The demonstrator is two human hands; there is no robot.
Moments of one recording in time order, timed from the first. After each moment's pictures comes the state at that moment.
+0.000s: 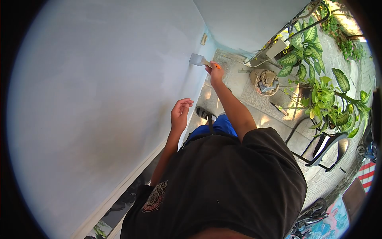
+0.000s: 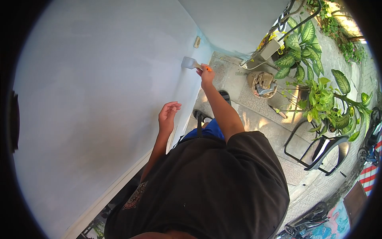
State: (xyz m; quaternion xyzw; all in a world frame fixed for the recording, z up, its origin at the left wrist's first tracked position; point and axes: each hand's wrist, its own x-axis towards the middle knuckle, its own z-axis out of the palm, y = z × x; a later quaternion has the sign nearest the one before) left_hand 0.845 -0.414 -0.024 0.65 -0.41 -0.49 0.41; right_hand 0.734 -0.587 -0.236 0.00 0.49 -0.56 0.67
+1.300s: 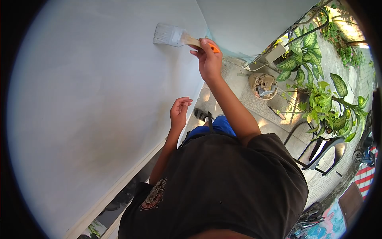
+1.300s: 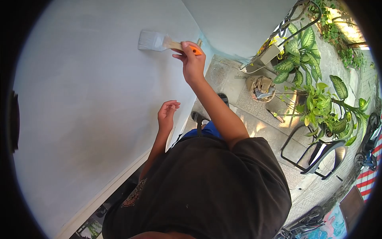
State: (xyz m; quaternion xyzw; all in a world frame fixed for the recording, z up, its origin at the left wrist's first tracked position) left_hand 0.845 -0.418 -0.027 0.65 -0.40 -0.47 0.44; right_hand 0.723 -0.618 0.009 -0.10 0.23 -0.66 0.71
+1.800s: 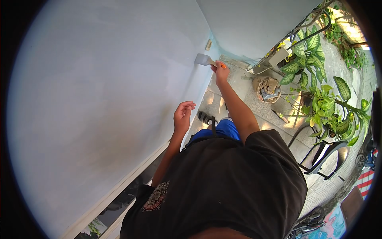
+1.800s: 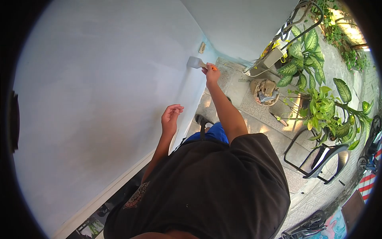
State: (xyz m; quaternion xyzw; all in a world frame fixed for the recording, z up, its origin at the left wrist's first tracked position) left_hand 0.841 -0.417 -0.028 0.65 -0.40 -0.47 0.43; right_hand 0.723 -0.616 -0.217 -0.03 0.52 -0.56 0.65
